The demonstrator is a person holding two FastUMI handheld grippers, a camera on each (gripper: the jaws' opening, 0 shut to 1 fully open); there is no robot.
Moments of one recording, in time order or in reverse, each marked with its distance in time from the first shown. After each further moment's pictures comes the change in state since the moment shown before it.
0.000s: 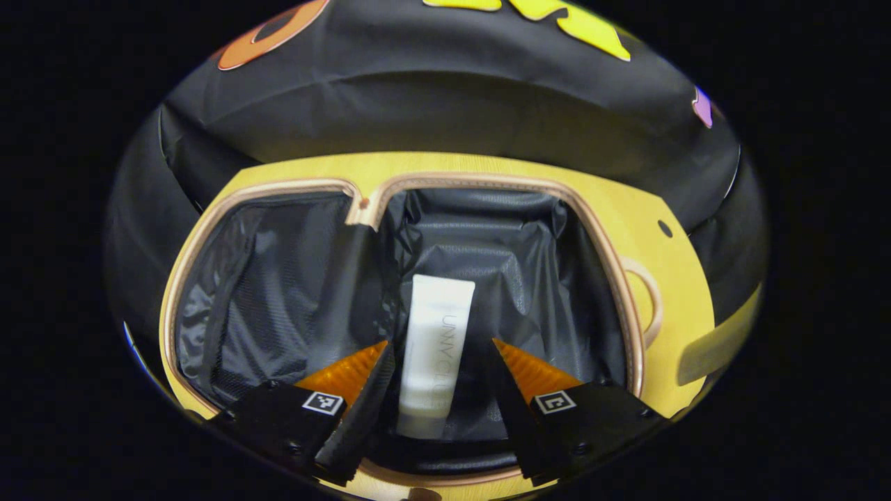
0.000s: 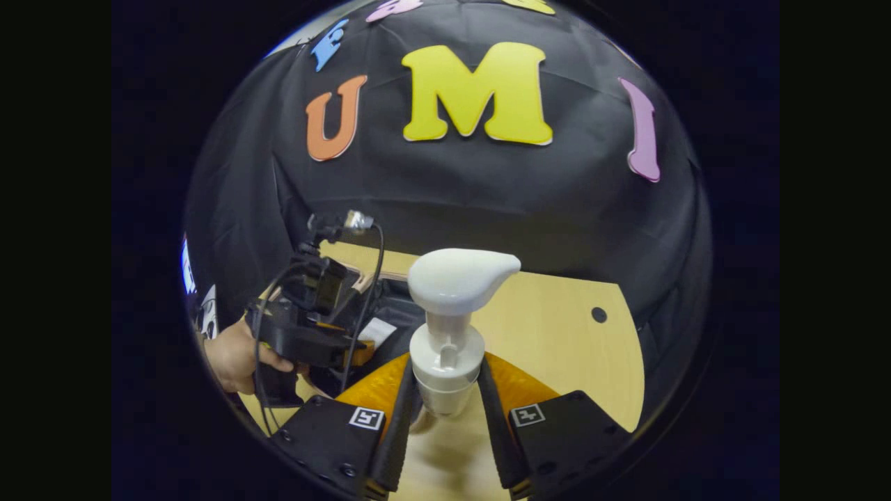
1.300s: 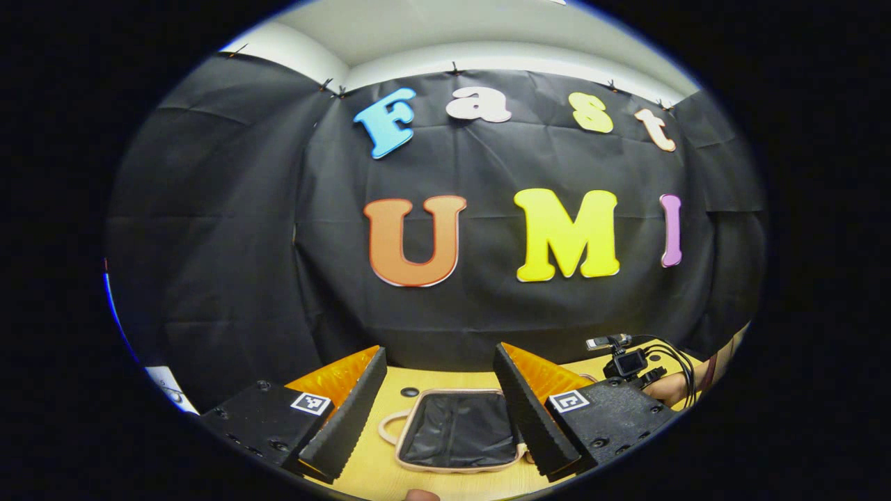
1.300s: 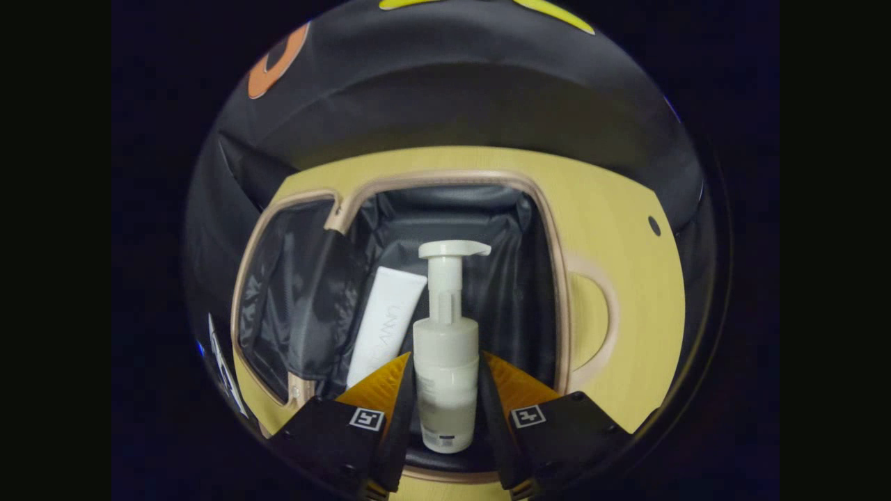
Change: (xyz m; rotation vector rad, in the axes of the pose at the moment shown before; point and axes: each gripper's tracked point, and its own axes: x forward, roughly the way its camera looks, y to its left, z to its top) left arm -0.324 0.189 0.088 0.013 -0.872 0.196; right arm 0.147 0.082 -0.096 0.194 0.539 -0.108
